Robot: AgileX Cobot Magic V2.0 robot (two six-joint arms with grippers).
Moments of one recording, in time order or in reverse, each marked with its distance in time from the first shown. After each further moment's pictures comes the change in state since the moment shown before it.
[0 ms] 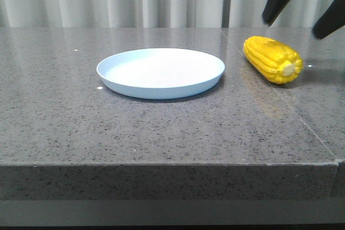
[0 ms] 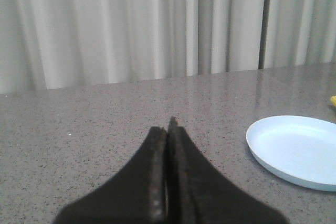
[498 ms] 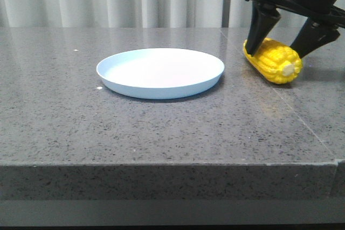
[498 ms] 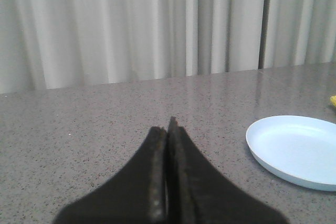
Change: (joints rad) left arm 0.000 0.000 0.000 0.000 0.000 0.000; right arm 0.028 0.108 -0.041 0.002 0.007 0.000
